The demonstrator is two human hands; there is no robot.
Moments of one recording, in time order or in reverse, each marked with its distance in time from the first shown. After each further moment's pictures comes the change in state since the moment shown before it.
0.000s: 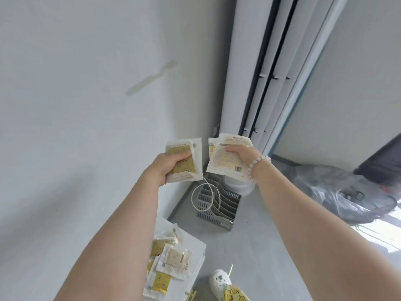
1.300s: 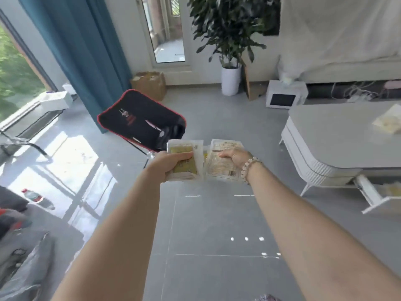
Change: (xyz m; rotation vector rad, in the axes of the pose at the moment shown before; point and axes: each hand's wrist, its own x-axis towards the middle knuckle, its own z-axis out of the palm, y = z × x) left_hand -0.563 -0.370 0.724 1.178 -1.746 0.052; right_hand -0.680 0.495 -0.467 1.097 1.731 0.137
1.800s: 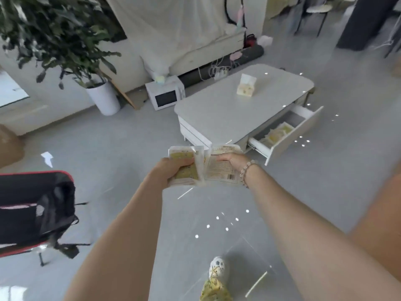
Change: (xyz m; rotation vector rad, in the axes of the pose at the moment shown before) left_hand 0.128 0.072 0.315 0.343 -0.568 0.016; right_hand 0.040 0.026 -0.270 0.309 0.551 0.096
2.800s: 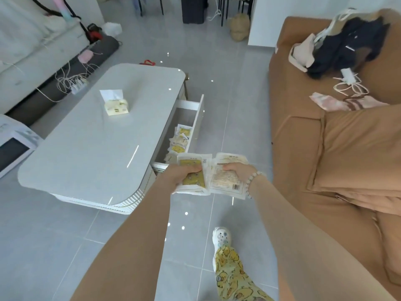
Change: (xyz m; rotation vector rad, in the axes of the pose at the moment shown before) left_hand 0.238 0.136 0.368 0.416 -0.635 -0.092; right_hand 0.149 -0.014 -0.305 0.413 0.616 0.302
